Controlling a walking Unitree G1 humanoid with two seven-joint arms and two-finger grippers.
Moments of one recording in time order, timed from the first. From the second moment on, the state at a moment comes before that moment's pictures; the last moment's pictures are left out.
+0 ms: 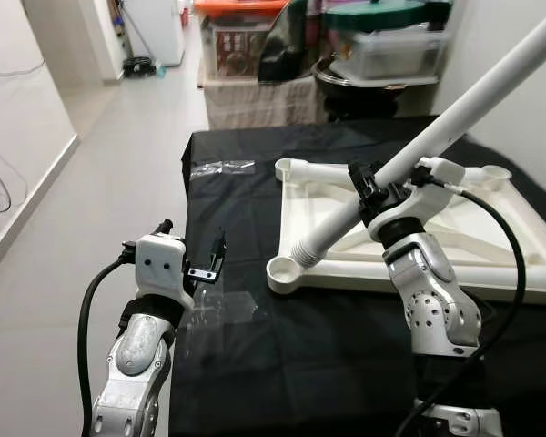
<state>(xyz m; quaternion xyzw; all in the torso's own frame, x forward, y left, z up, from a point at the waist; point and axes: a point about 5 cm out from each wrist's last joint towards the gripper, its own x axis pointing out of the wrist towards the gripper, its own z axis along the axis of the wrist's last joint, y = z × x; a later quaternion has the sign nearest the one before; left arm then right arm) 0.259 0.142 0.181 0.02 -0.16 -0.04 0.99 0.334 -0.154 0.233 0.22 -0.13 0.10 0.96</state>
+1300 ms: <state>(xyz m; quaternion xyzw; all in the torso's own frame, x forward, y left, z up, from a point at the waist) 0.221 0.159 0.132 0.05 -0.06 -0.04 1.00 0.371 -0.113 0.242 0.03 -0.11 0.29 0.95</state>
